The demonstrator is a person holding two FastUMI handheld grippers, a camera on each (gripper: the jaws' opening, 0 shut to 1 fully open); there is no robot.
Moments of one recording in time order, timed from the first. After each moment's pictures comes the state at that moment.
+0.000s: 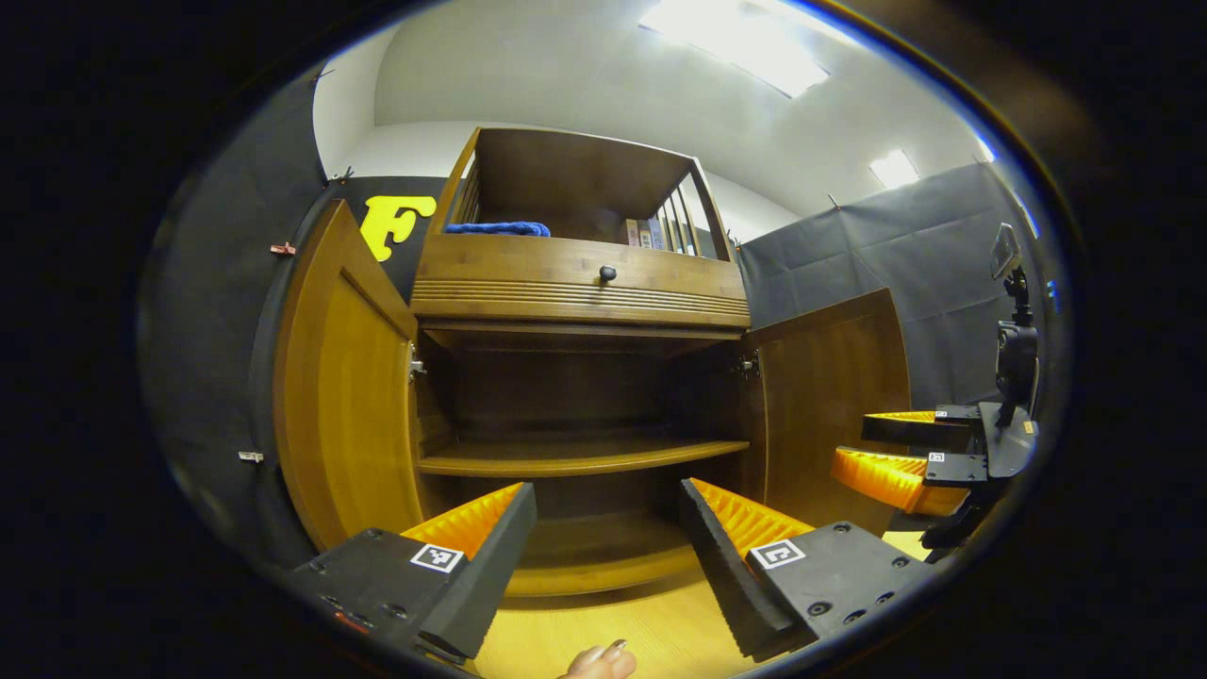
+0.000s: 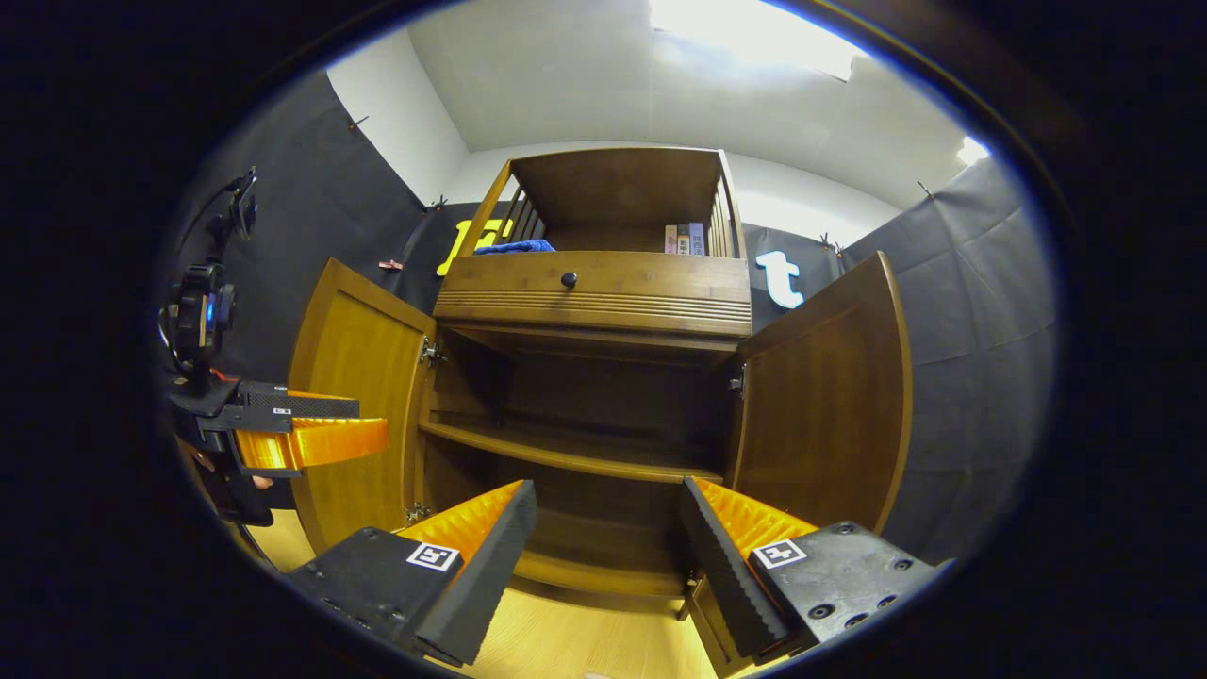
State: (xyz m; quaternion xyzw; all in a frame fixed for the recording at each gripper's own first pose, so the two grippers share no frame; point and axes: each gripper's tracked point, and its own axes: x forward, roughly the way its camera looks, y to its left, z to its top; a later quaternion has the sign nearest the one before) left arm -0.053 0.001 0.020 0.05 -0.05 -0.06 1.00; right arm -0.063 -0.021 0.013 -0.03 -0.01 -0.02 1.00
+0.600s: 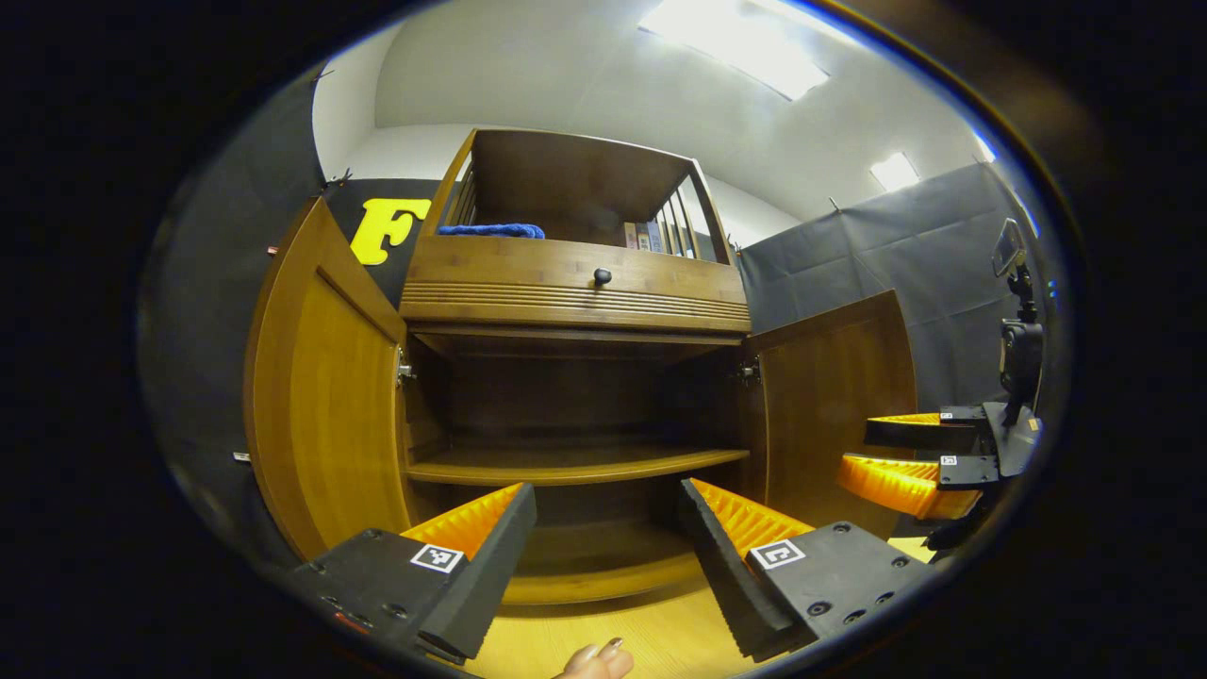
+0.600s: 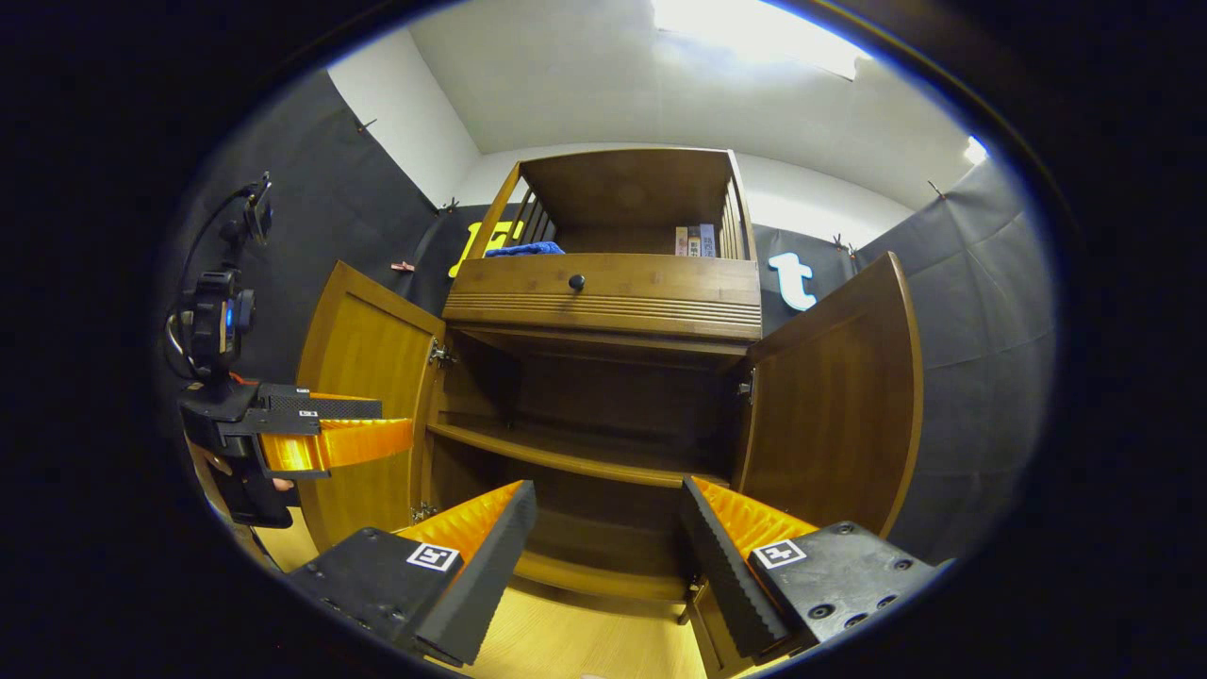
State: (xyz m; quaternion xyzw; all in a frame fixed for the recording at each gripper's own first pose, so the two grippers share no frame) left arm -0.038 -0.002 0.024 0.05 -0.06 -0.04 1.00; right arm -0.062 -0.019 0.015 -0.03 -0.01 0.01 1.00
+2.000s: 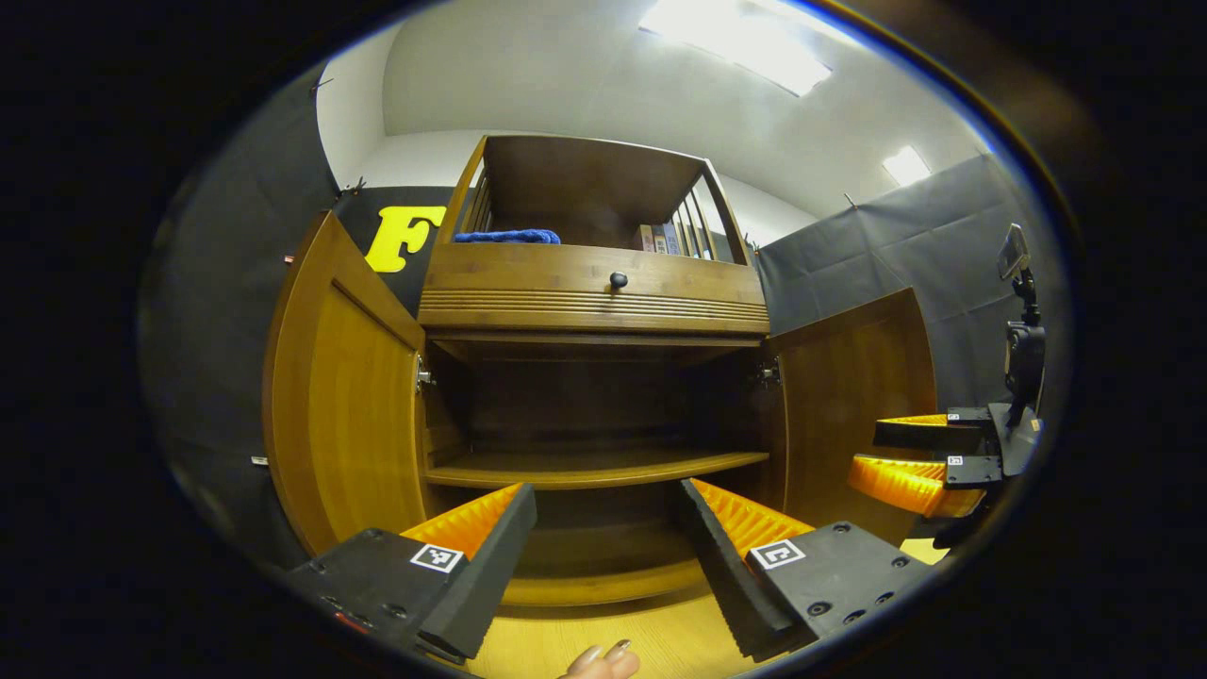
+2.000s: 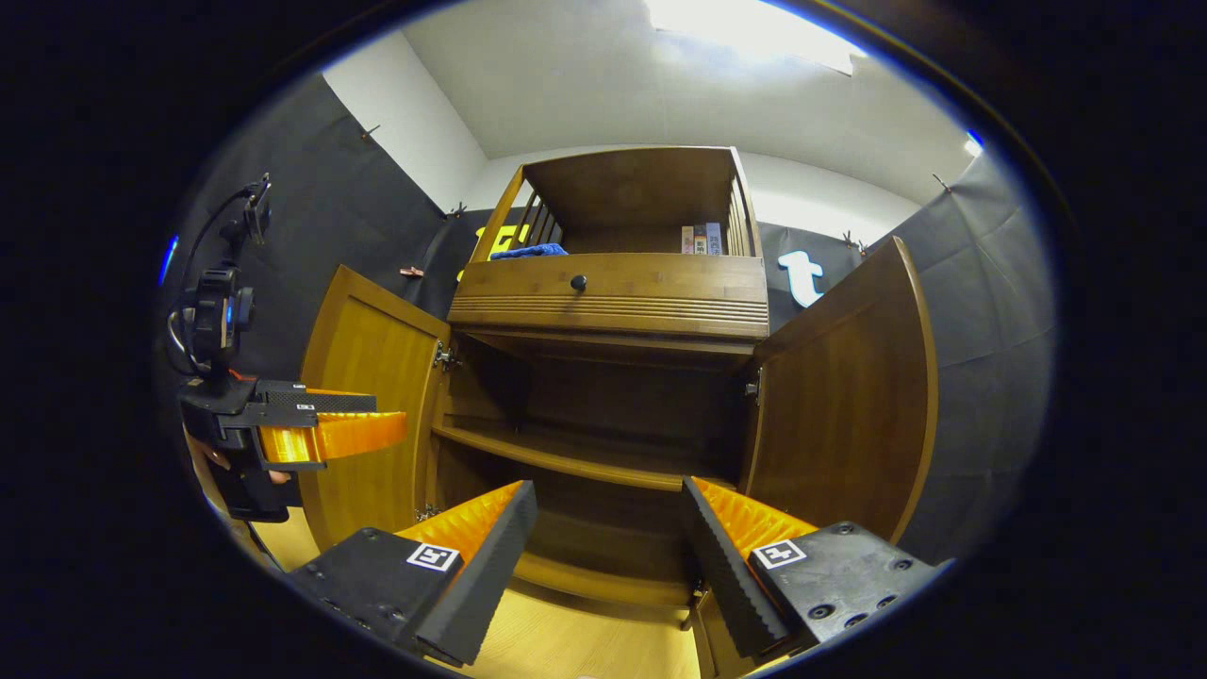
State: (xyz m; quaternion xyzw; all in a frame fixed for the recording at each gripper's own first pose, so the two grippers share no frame) left arm -0.041 -0.001 0.032 0.05 -0.07 -0.01 1.00; right arm -0.052 -0.024 0.015 -0.02 -0.01 0.03 1.00
